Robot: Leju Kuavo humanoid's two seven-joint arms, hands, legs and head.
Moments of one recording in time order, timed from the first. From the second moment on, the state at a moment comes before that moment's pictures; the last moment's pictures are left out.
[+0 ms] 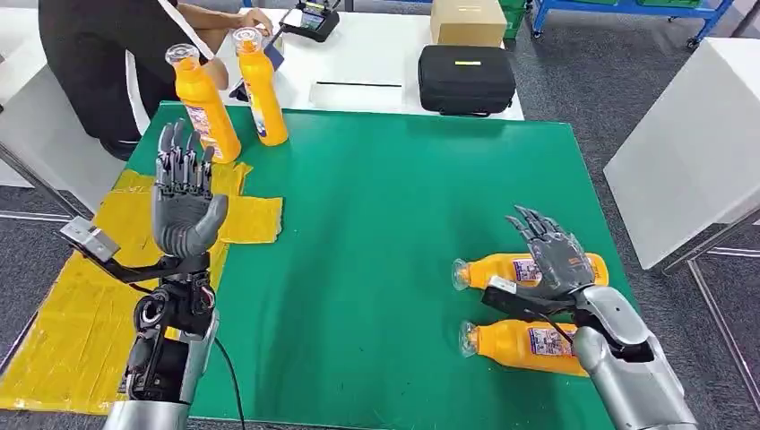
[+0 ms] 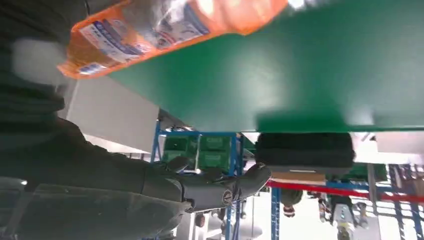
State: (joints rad) left arm -0.35 -0.24 0.05 -1.12 0.17 -0.34 -0.70; right arm -0.21 -0.36 0.03 -1.14 1.10 0.01 -0.31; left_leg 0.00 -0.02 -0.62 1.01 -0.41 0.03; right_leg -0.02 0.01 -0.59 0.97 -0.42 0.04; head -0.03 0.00
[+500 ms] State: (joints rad) left arm -0.36 -0.24 0.05 -1.10 0.17 -0.33 -0.70; right arm -0.32 -0.38 0.01 -0.91 1.15 -0.05 -0.27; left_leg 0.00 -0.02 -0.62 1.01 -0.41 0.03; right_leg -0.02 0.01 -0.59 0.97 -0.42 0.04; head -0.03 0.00
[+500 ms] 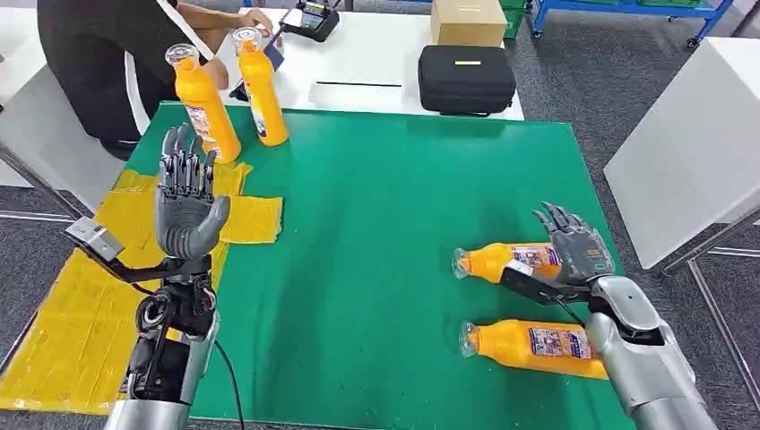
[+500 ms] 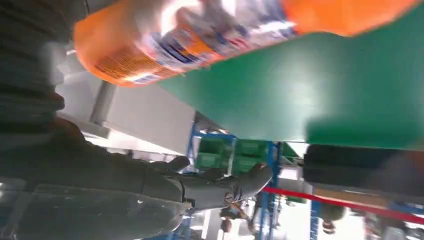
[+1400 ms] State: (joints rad) left arm -0.36 -0.24 0.05 -1.07 0.19 -0.32 -0.70; right arm -0.41 -0.37 0.01 -0.69 1.18 -0.02 -0.28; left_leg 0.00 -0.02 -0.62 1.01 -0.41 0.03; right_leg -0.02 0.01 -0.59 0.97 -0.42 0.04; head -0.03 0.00
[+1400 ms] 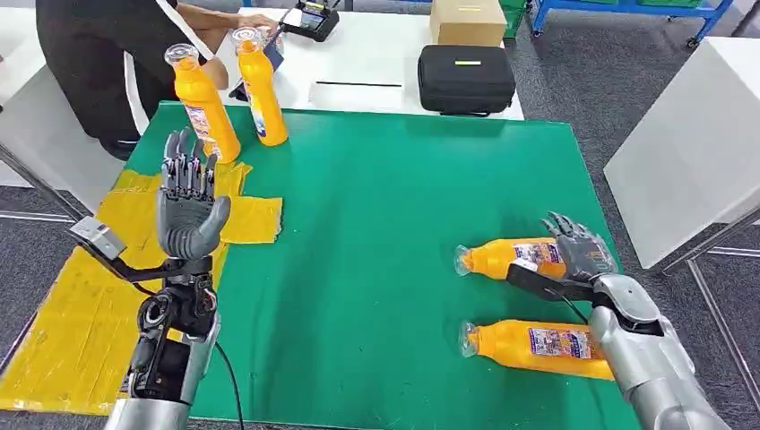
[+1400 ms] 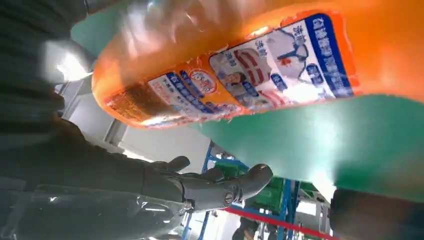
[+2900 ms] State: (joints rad) left arm -0.38 -0.23 0.05 -1.01 0.22 -0.32 -0.70; right arm -0.52 -0.33 0.01 -0.45 1.17 -0.04 -0.31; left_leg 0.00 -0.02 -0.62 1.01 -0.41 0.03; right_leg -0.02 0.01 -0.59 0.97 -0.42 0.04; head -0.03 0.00
